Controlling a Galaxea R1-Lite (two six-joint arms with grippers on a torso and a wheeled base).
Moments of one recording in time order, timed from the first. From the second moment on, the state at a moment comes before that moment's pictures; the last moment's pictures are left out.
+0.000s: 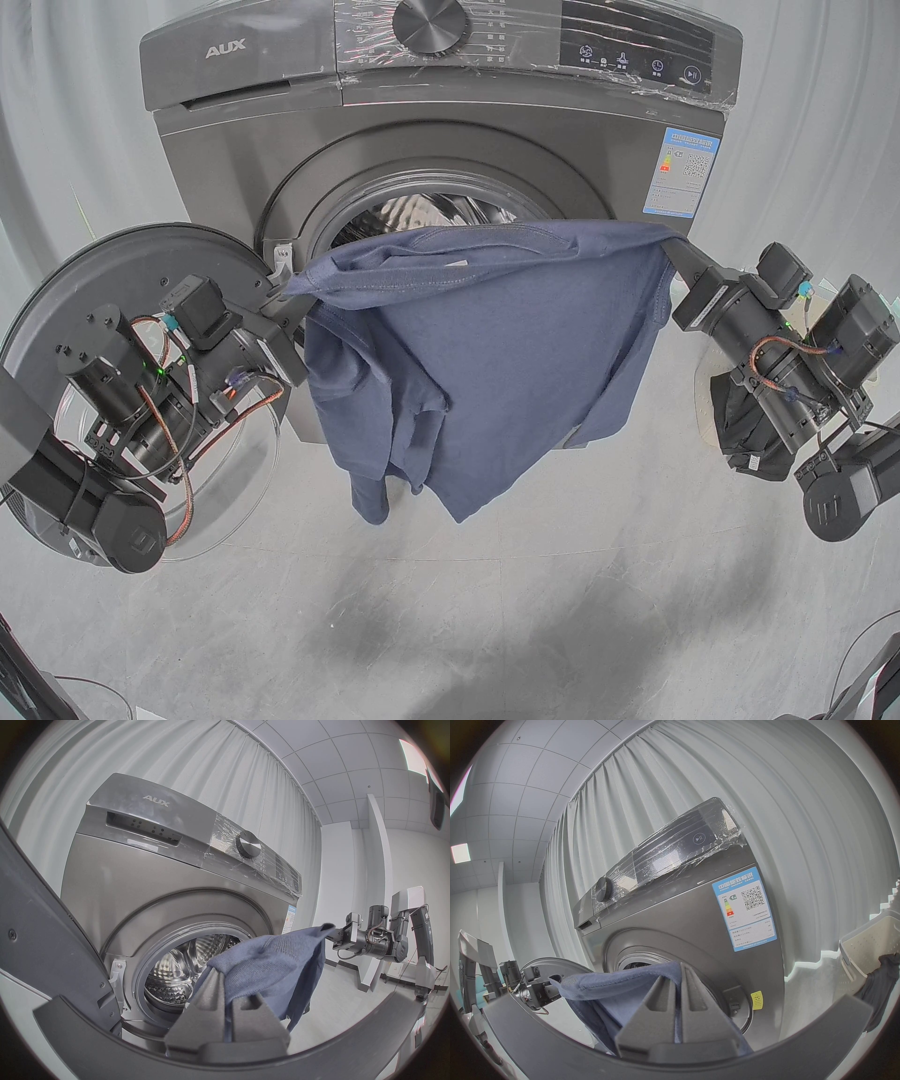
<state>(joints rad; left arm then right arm) -0.34 1.83 -0.67 -1.55 -0.29 -0.11 0.45 1.75 -0.72 -1.47 0.00 0.20</state>
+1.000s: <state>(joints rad) -0.48 1.92 -0.84 -1.49 -0.19 -0.13 0.54 1.91 -0.60 -1.50 0.00 0.15</state>
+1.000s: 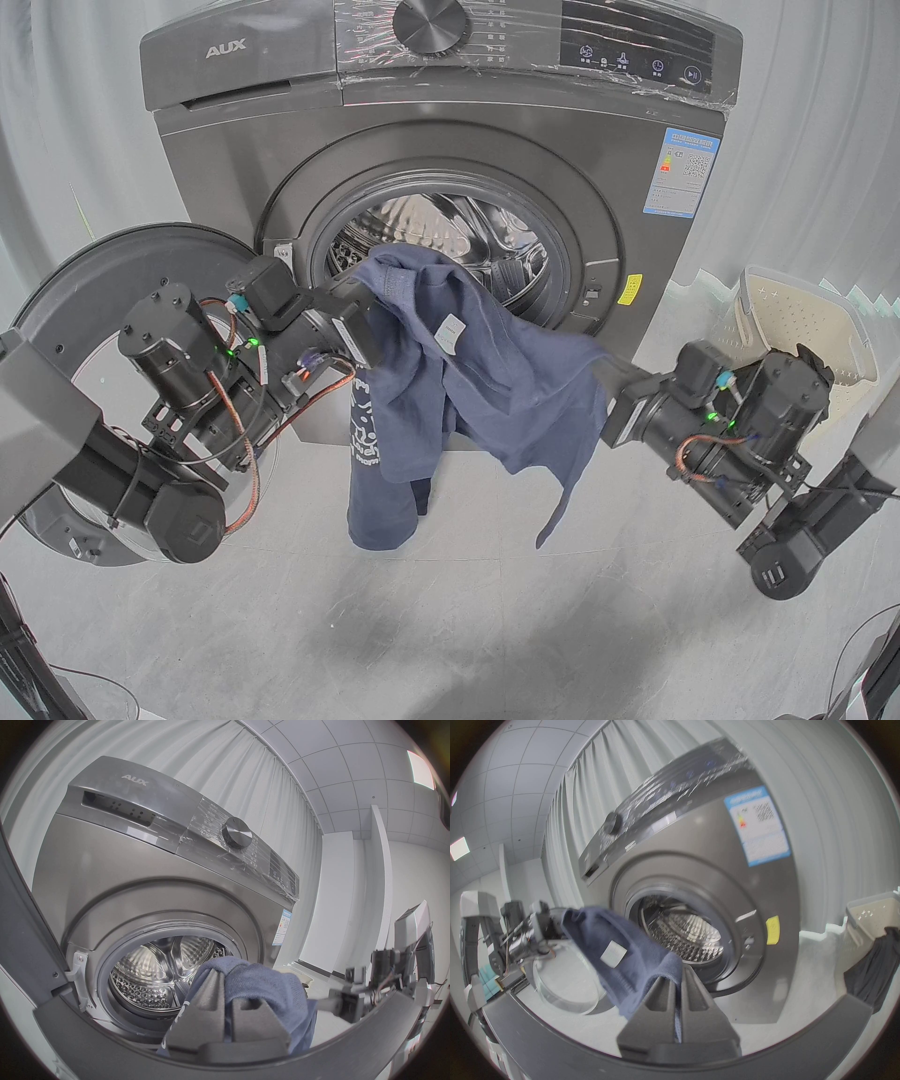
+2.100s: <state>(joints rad) -0.51 2.03 -0.96 -1.47 -0.17 -0.13 0.59 2.30 -0.81 -1.52 0.13 0.11</state>
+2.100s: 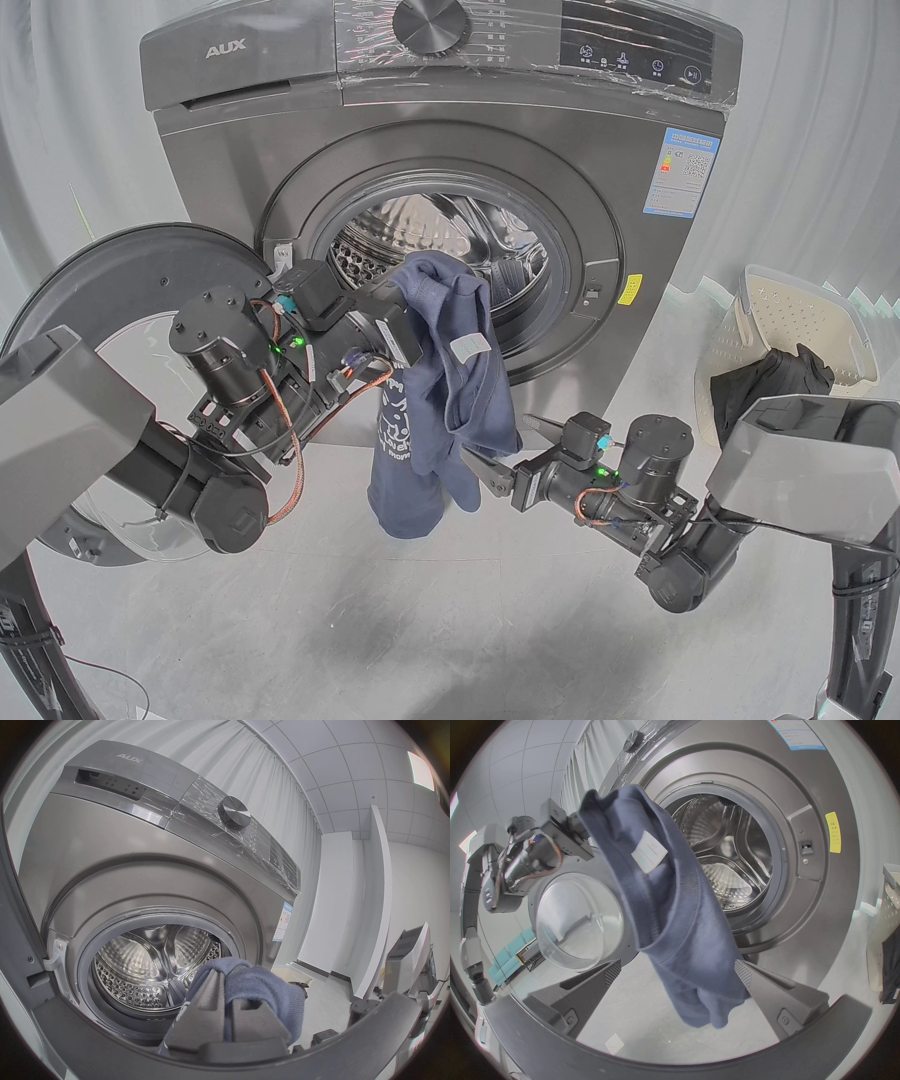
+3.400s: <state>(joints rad) -0.56 2.00 -0.94 -1.44 -0.11 -0.14 0.62 2.66 -1.46 -1.38 0.08 0.11</state>
